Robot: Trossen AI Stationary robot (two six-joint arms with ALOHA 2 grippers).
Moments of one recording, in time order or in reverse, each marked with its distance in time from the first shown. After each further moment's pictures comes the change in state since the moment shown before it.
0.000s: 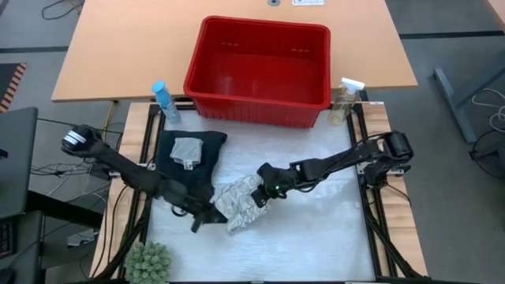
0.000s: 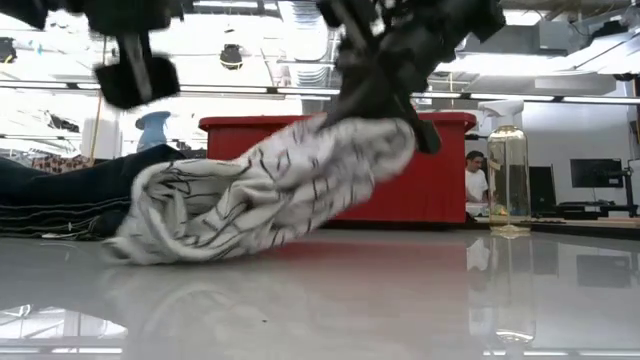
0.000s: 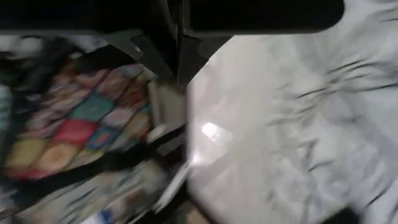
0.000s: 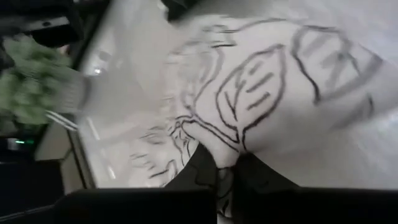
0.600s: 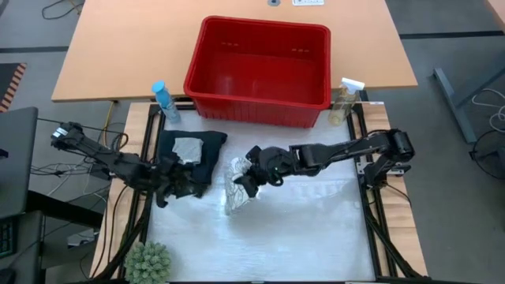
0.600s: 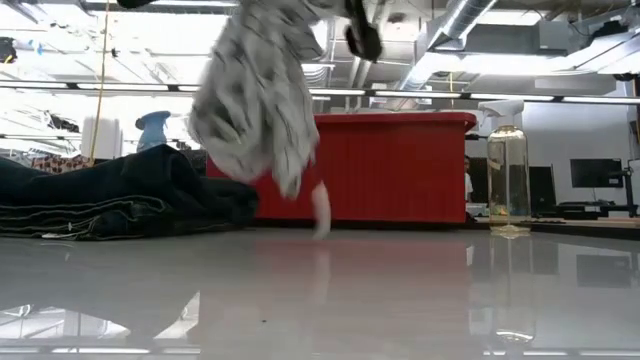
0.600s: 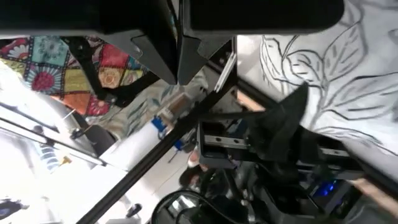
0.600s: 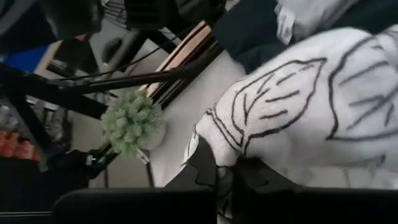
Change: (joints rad) left arm -0.001 -0.534 0.001 -0.100 -0.224 0.182; right arm -0.030 -0.057 0.280 -0.068 -0.002 -0.158
